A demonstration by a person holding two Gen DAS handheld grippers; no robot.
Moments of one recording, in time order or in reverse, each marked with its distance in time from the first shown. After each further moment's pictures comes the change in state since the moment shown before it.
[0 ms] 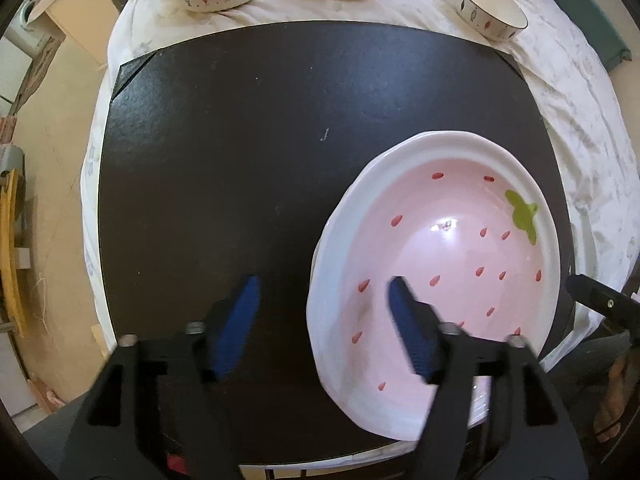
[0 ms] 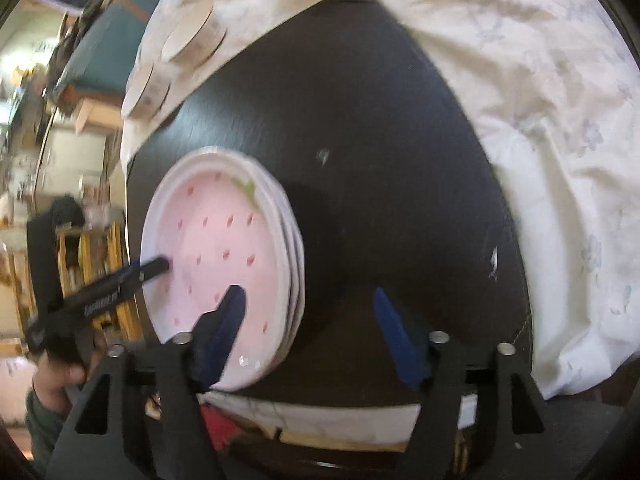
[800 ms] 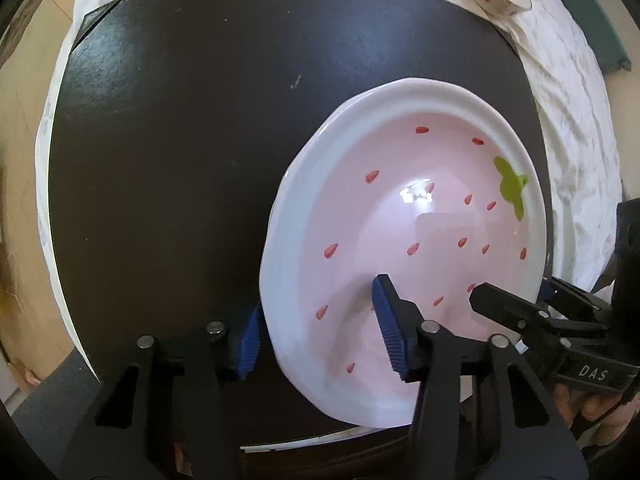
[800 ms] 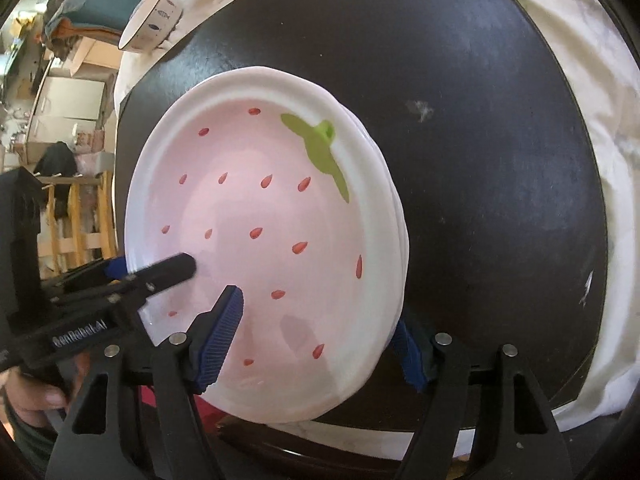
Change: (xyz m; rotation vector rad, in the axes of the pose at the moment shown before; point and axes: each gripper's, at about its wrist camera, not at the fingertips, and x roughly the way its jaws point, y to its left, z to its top) left arm 0.028 -0.006 0.007 -0.044 0.153 -0.124; right arm 0.072 0.053 -0.001 -0.127 0.177 -0.043
